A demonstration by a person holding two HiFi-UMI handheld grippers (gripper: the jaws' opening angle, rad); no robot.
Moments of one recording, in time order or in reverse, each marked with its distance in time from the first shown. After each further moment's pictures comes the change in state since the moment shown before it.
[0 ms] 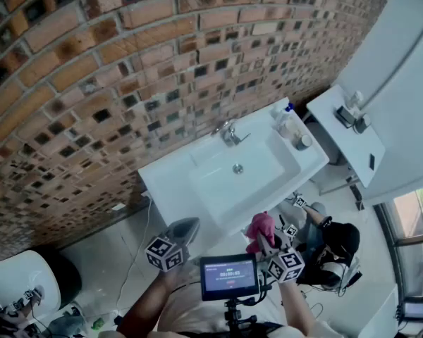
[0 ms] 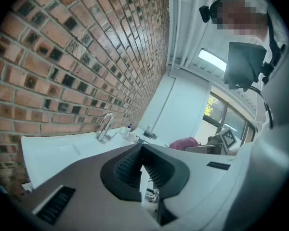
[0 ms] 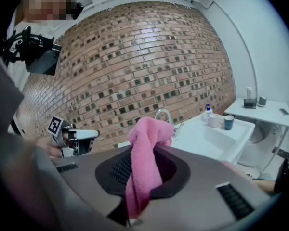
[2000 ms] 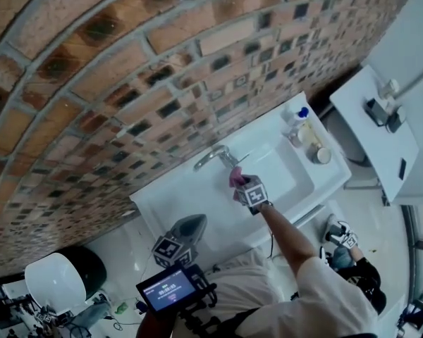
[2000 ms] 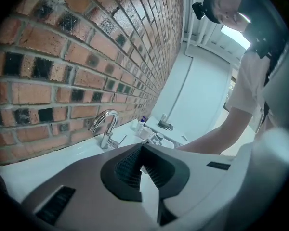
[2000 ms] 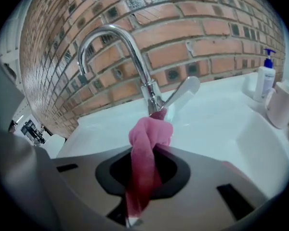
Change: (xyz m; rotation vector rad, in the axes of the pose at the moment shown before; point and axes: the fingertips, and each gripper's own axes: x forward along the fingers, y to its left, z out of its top) left arm 0.197 0.077 0.068 0.013 0.175 0.188; right arm 0.422 -0.193 -0.030 -0.138 0.461 0.190
